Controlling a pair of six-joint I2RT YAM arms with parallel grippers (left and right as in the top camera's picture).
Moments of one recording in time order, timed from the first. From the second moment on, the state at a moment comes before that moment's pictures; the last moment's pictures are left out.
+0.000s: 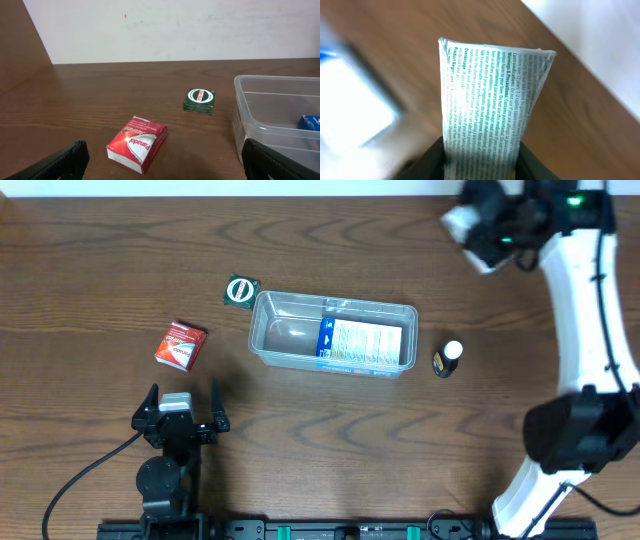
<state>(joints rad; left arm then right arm) 0.06 0.02 0.02 -0.12 -0.02 0.05 0.07 1.95 2.05 -1.12 -0.20 -0.64</state>
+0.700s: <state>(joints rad) 0.06 0.02 0.02 -0.12 -0.02 0.05 0.47 1.94 2.02 -1.25 -0.24 -0.81</state>
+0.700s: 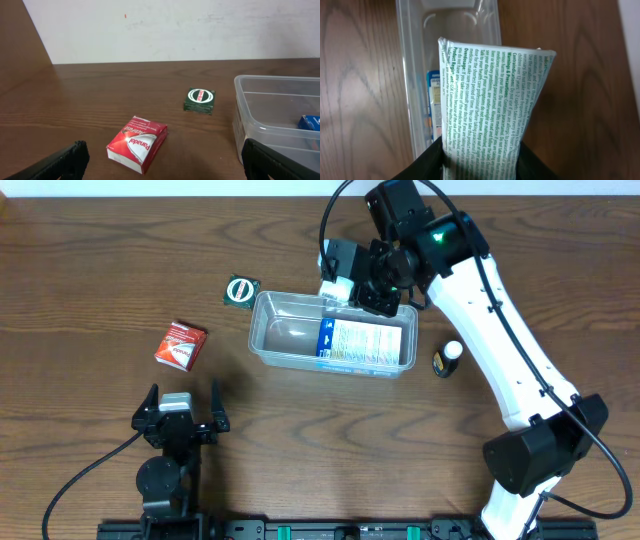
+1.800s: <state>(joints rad) 0.06 0.02 0.02 -0.12 -0.02 0.05 0.42 1.94 1.54 -0.91 -0.22 -0.85</state>
